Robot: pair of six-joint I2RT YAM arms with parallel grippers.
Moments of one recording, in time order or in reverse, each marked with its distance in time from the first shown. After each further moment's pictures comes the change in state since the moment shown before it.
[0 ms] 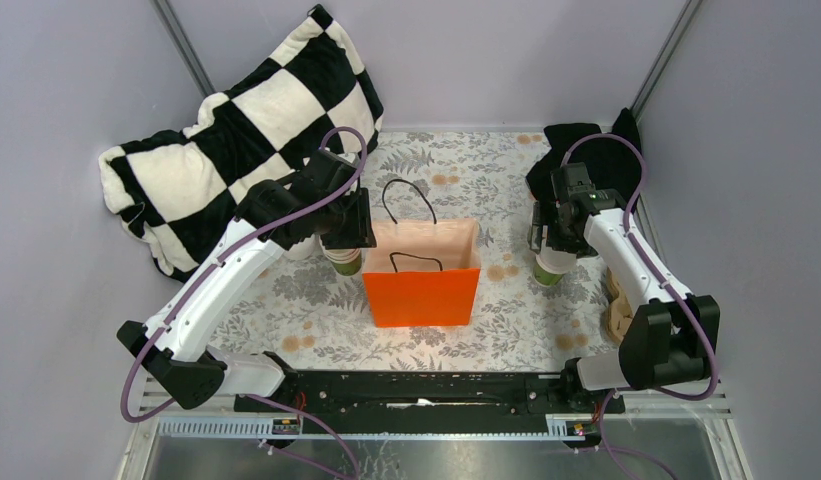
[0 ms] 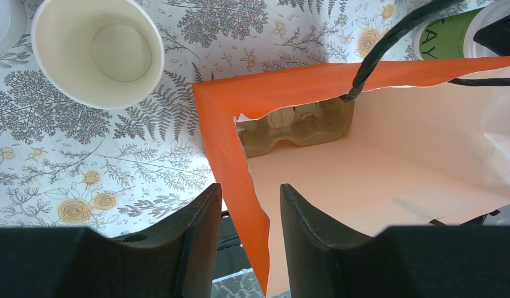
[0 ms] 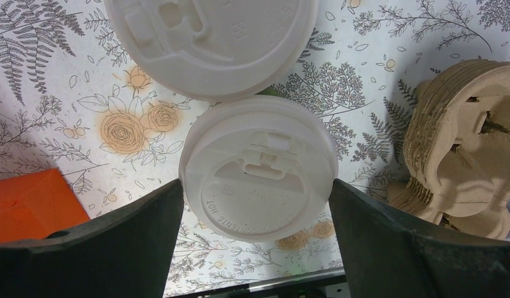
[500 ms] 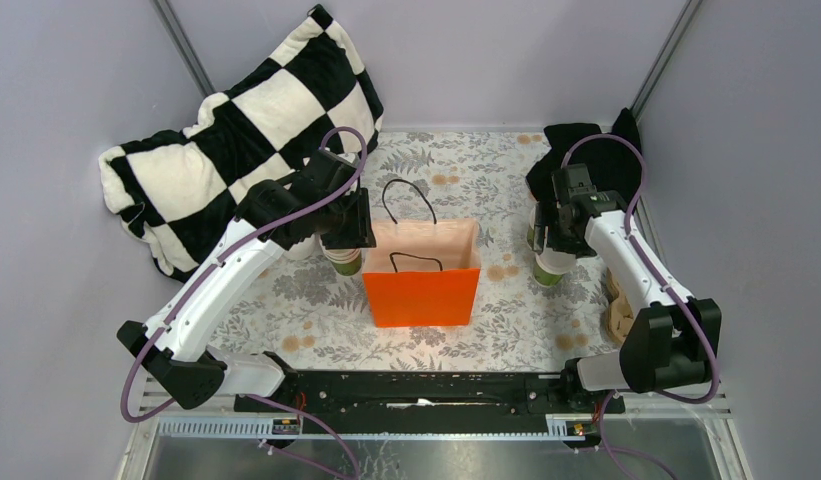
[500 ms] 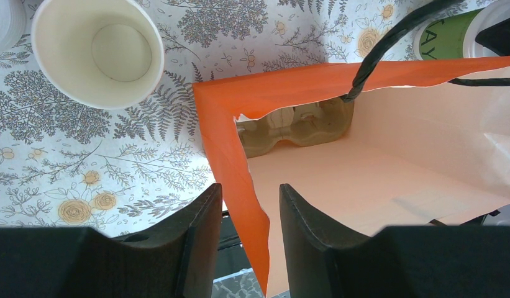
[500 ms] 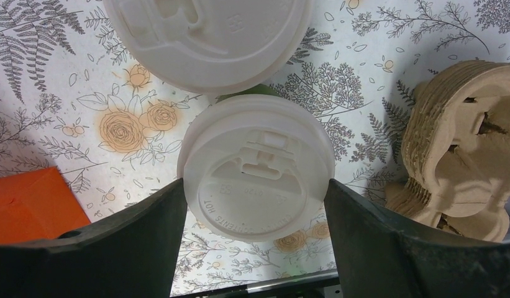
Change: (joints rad) left arm 0.000 0.000 0.000 0.000 0.000 0.000; right arm 0.000 -0.014 -0.008 0.008 0.000 -0.007
